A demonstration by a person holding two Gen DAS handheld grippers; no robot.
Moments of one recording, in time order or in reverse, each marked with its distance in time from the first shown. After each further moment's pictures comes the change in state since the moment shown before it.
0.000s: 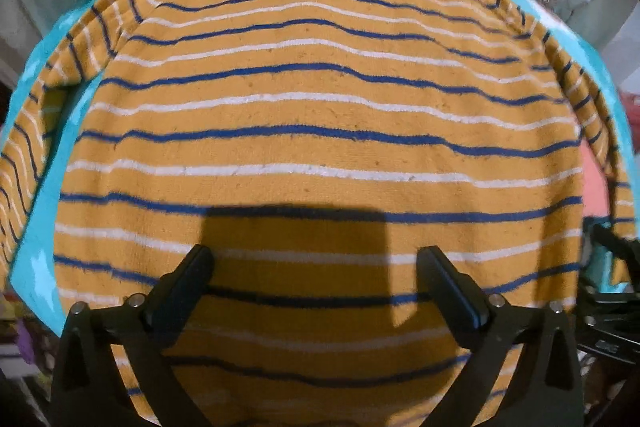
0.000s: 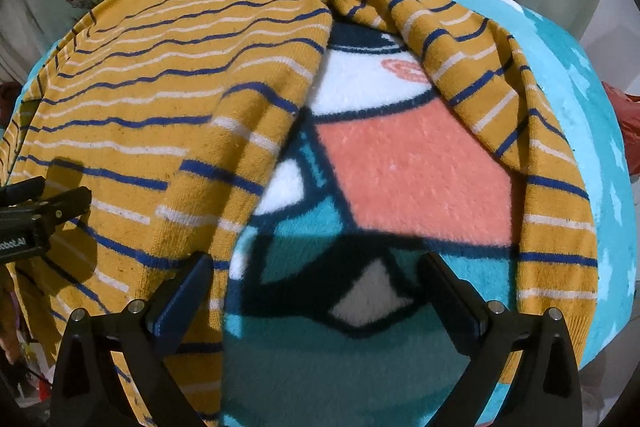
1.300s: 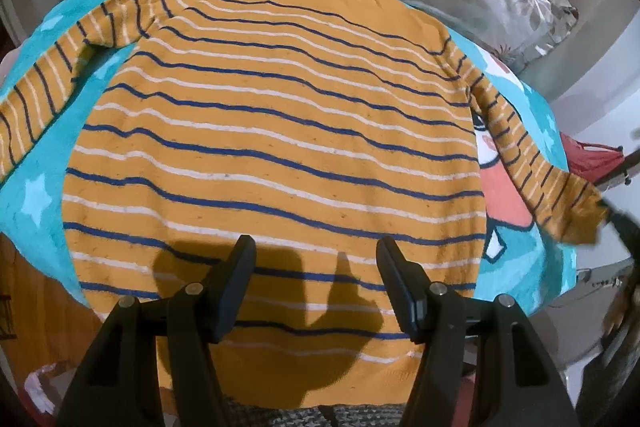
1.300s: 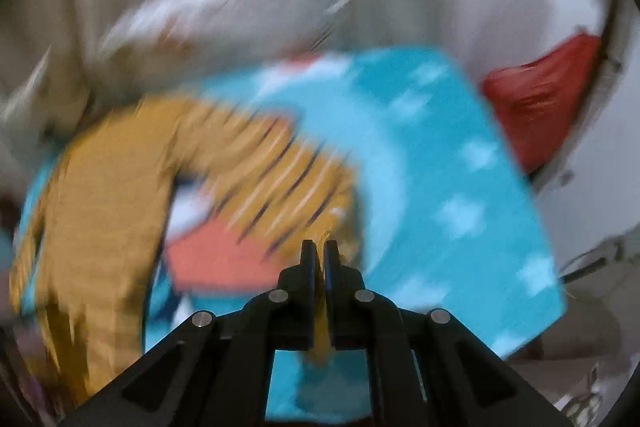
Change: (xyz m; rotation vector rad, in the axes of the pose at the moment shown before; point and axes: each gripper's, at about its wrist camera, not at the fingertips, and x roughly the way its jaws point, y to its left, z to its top) left arm -0.066 -0.004 -0.043 -0.136 -0.086 -0.168; right arm -0.144 -0.192 -0.021 0.311 -0.277 -0.070
